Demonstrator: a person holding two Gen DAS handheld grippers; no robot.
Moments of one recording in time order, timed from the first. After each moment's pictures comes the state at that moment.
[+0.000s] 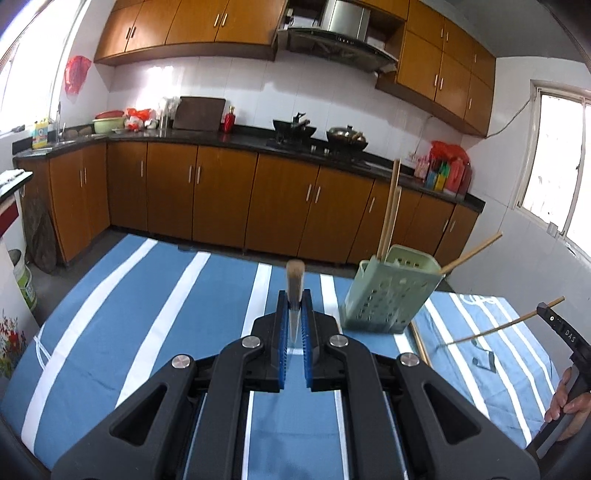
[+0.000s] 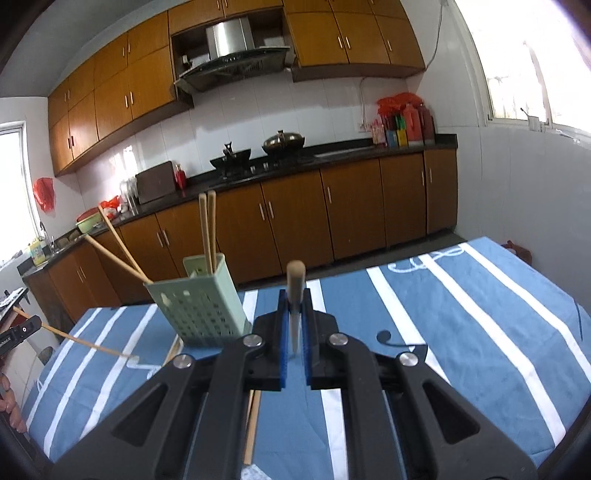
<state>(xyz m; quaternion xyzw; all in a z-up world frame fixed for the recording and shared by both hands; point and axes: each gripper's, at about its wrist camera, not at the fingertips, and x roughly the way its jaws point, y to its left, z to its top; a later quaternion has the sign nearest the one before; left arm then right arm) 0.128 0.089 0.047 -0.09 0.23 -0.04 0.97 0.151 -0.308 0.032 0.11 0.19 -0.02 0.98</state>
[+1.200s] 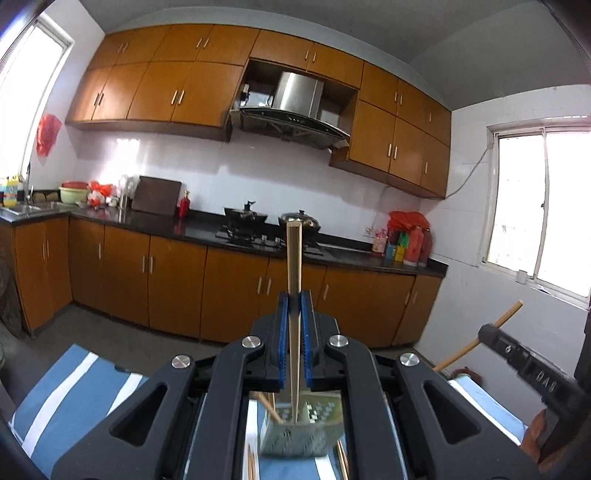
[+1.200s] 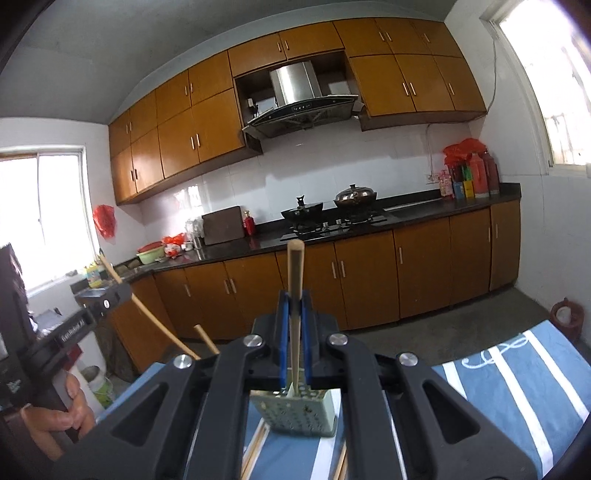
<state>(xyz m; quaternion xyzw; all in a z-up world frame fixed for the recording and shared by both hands) 0.180 0.001 0.167 -0.09 0.07 -0.09 0.99 0.197 -0.254 0.170 0.09 0.11 0.10 0.98</state>
